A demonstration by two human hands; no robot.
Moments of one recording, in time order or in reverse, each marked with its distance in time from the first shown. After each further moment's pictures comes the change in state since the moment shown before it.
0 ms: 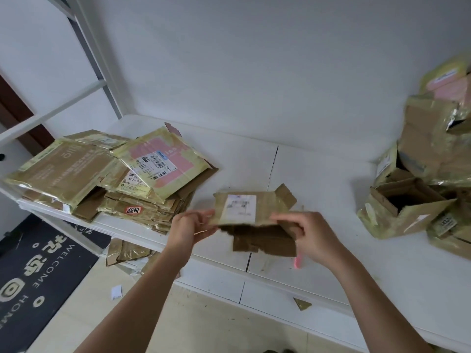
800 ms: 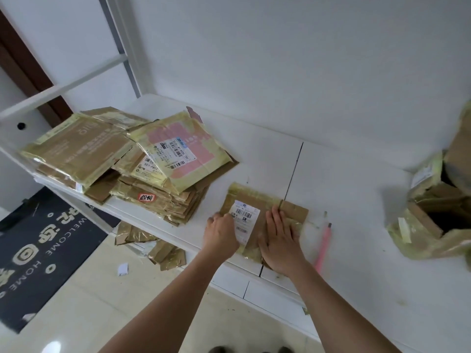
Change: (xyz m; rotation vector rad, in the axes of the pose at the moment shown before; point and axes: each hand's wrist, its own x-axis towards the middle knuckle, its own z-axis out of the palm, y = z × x) left_hand 0.040 -0.047 0.017 1.365 -0.041 0.165; right_hand 0.058 0.020 0.129 -0.453 -0.214 0.106
